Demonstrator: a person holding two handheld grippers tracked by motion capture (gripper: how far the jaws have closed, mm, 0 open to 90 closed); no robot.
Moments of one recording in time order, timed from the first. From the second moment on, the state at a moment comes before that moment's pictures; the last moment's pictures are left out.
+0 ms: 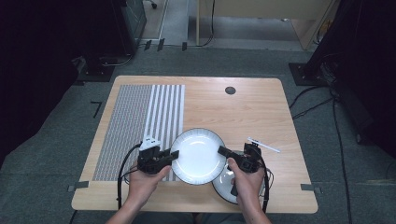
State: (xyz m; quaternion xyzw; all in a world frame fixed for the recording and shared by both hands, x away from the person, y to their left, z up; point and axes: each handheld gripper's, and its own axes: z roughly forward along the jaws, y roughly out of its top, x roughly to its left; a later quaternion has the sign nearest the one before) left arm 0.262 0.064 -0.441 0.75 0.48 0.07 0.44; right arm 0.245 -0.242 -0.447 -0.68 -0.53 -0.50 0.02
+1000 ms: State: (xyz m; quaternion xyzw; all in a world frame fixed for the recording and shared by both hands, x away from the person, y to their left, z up) left arm 0.279 0.124 -0.435 0.73 0.52 0.10 0.44; right arm 0.282 -0.178 -0.443 -0.67 -0.55 -0.50 0.03
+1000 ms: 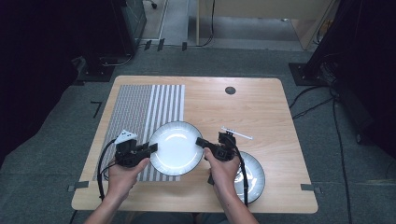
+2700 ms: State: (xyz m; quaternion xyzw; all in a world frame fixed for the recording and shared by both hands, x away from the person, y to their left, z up) left arm 0.351 0.220 -0.457 0.67 0.60 0.13 0.42; right arm 0.375 -0.065 -0.461 -0.66 -0.59 -0.47 0.05
